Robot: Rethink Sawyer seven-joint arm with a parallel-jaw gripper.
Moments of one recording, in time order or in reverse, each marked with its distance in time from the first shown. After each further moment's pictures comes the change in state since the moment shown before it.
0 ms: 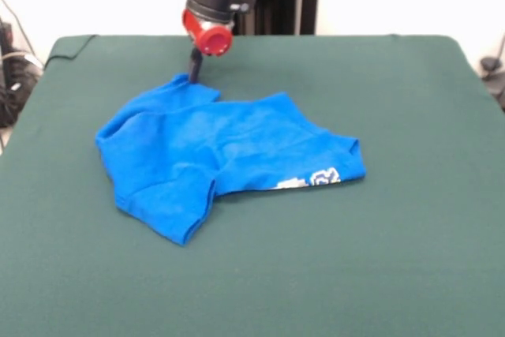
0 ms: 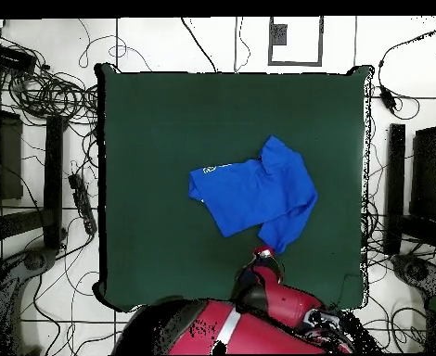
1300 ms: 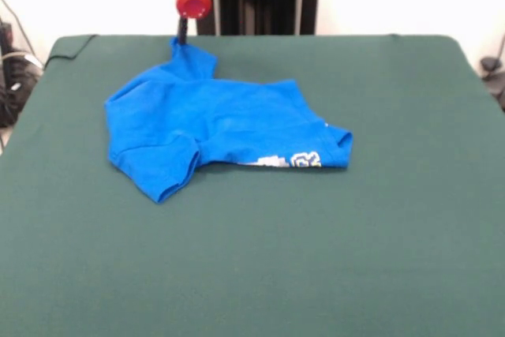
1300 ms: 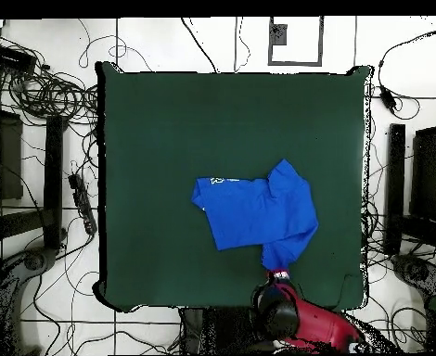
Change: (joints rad) arm -0.211 -0.153 0.056 0.074 -0.123 0.239 0.000
